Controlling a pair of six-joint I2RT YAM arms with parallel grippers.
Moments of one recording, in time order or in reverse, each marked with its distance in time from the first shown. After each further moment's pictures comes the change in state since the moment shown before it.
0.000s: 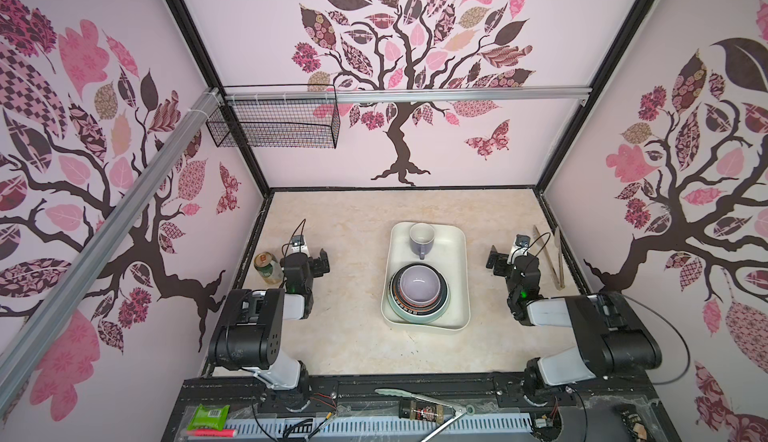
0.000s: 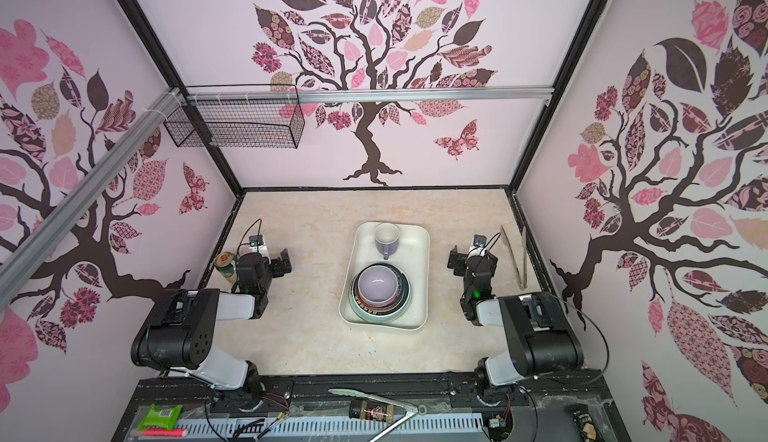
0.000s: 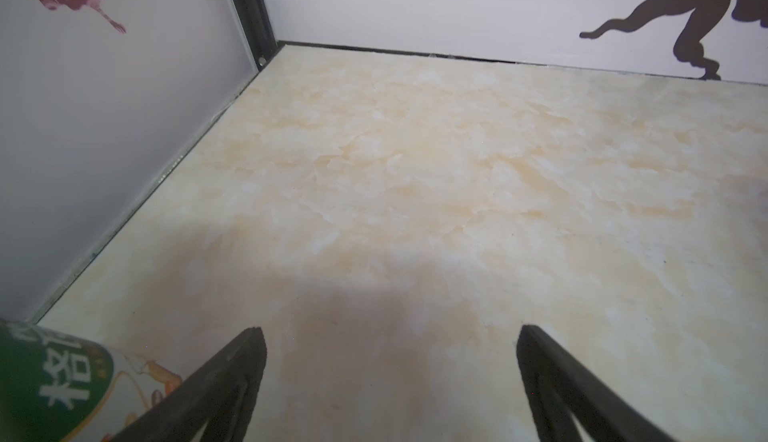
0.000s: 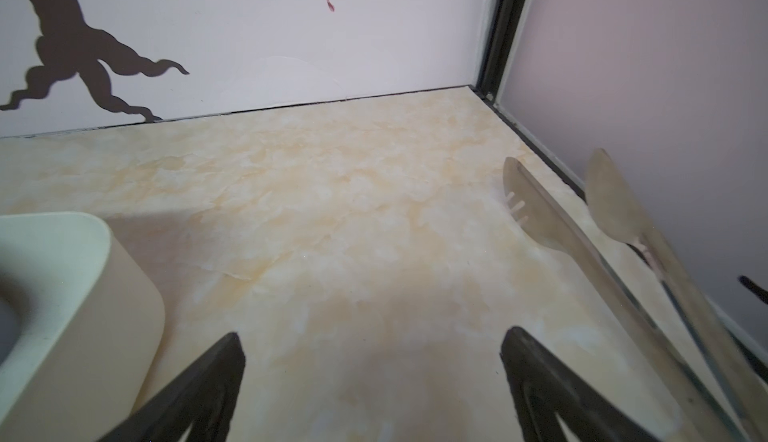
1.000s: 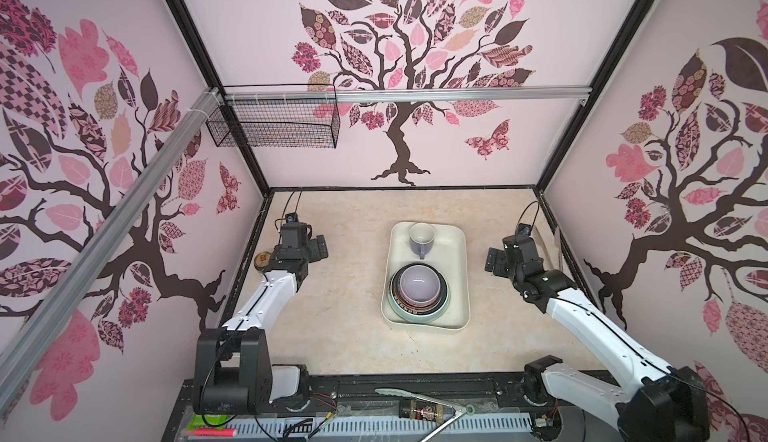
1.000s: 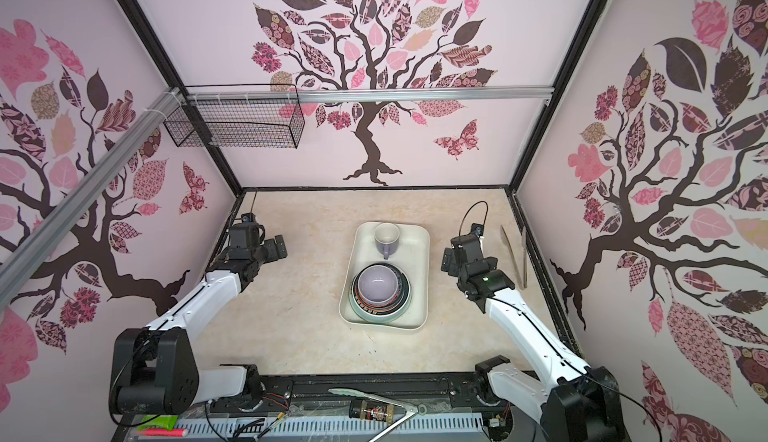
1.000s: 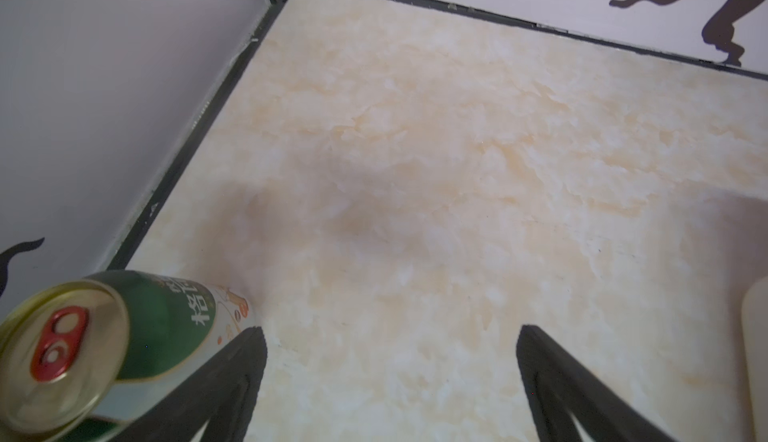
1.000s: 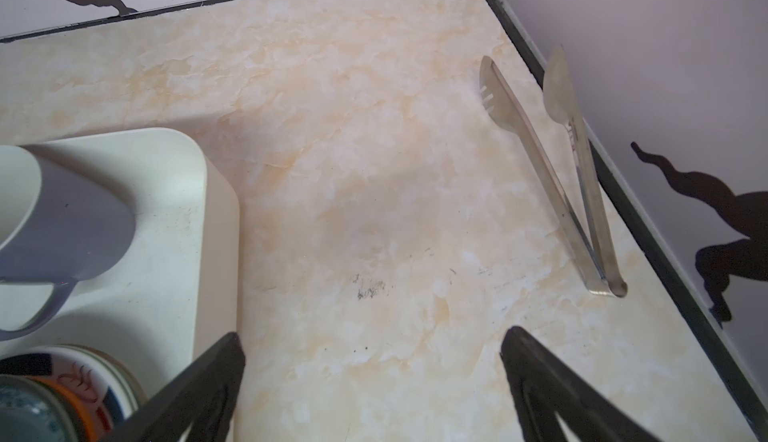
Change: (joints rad) left arm -0.011 -0.244 0.378 -0.909 -0.039 -0.123; right arm 0.218 -0.474 0.410 -1.339 0.201 0.256
